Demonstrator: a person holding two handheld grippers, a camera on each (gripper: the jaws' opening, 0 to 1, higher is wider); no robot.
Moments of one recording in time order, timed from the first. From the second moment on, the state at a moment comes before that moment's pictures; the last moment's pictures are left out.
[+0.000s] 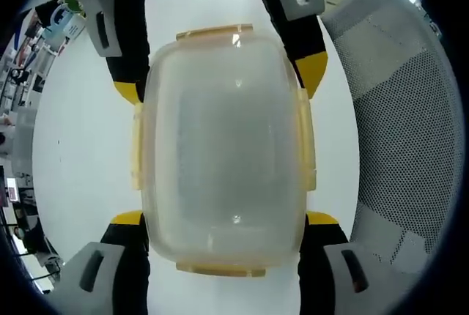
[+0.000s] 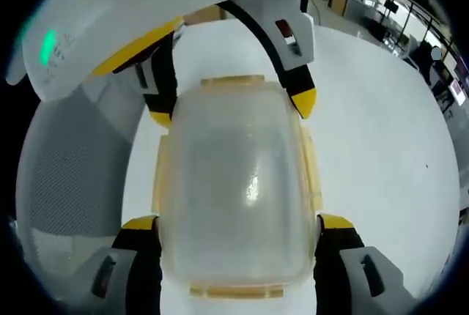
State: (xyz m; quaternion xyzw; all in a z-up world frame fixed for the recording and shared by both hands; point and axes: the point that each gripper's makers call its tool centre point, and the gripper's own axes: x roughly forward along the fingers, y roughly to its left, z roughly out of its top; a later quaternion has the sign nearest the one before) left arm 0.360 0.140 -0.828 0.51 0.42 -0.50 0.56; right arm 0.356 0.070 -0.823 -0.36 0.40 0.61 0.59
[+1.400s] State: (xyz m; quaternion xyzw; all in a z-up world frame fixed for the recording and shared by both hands) left arm 0.407 0.146 -0.836 0.51 0.42 -0.50 0.56; right arm 0.400 0.075 -0.823 -0.35 0.40 0.60 0.59
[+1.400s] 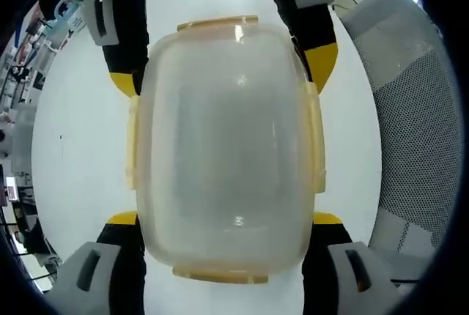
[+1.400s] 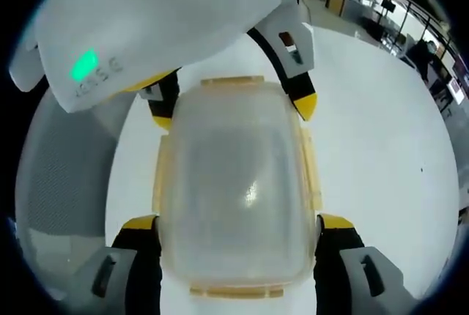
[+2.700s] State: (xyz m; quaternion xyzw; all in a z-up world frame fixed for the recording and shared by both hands) left arm 0.468 0.144 -0.837 0.51 0.43 -0.50 0.55; right arm 0.460 0.073 -0.822 -0.34 0.39 0.60 0.61
